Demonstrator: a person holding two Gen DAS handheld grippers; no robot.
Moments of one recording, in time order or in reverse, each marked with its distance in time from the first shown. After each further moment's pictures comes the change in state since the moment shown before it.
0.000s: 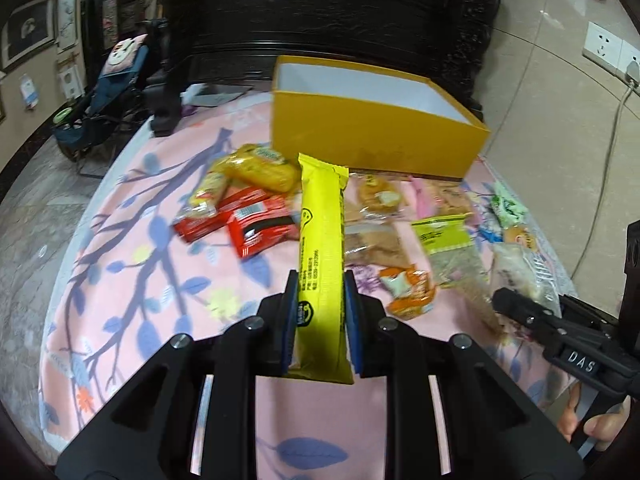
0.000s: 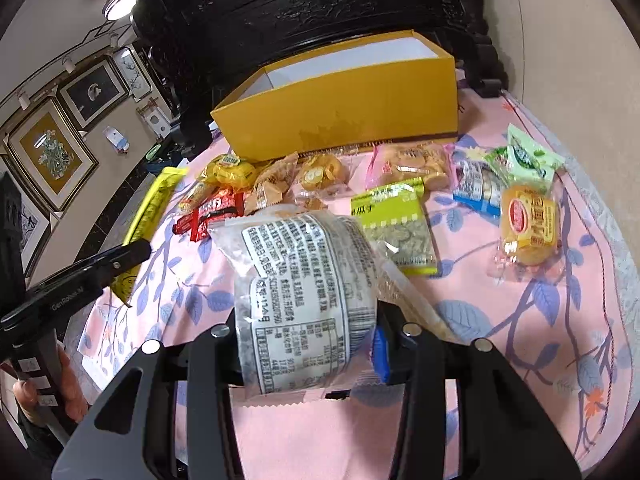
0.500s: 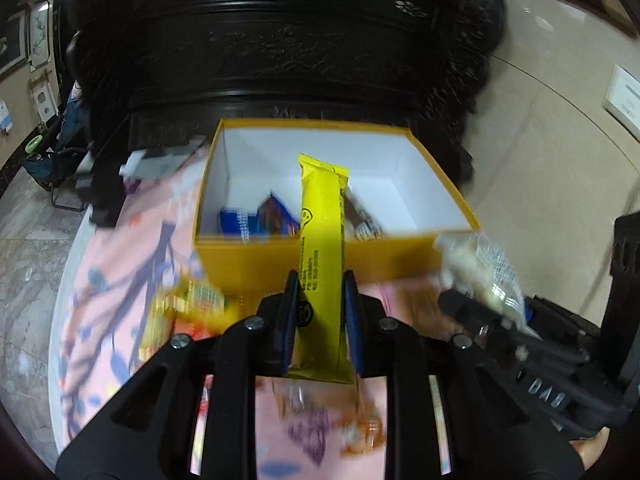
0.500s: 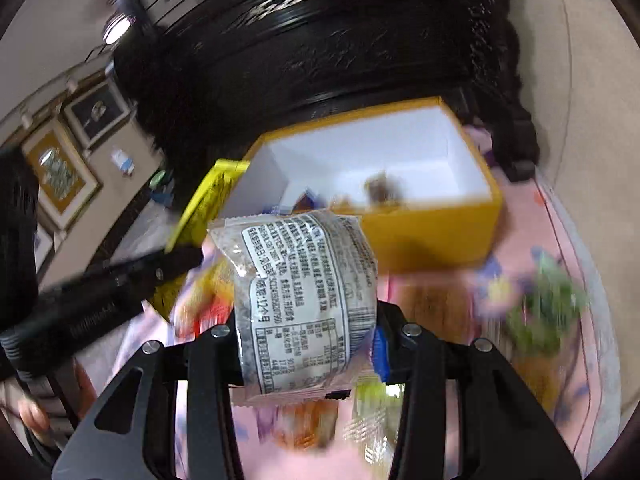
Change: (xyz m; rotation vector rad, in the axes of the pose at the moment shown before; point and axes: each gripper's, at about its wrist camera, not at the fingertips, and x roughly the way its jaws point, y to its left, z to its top) left arm 0.062 -0.039 0.165 0.041 -0.004 -0.049; right arm 0.048 -0.015 0.173 0.051 -0.086 0.013
